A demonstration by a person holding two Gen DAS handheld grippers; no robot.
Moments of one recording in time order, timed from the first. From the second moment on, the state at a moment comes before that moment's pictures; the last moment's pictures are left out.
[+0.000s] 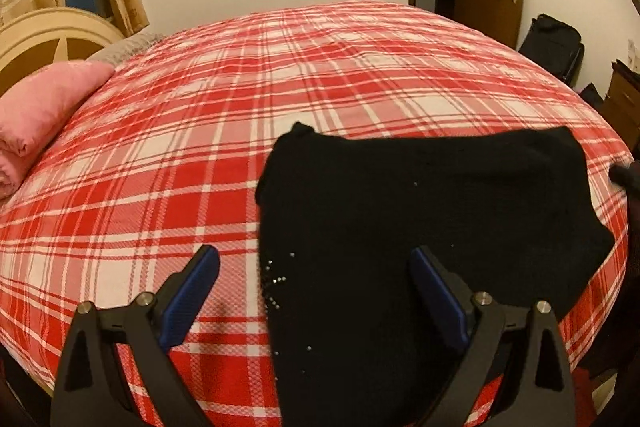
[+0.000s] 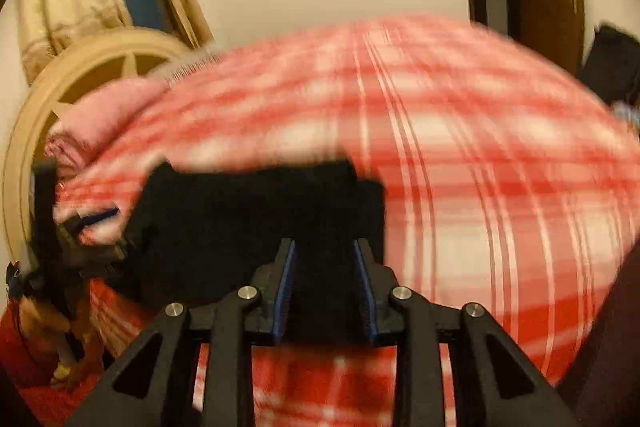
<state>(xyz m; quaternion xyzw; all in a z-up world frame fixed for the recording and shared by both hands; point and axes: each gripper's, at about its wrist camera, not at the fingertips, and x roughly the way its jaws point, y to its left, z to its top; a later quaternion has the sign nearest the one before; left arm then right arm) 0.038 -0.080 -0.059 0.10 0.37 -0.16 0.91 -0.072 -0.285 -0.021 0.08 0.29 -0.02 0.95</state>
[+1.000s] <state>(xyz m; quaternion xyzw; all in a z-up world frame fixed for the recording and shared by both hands) 0.029 -0.042 -0.088 -0.01 0.40 -0.18 0.90 0.140 -0.082 -0.076 -0.12 0.44 0.23 0.86</state>
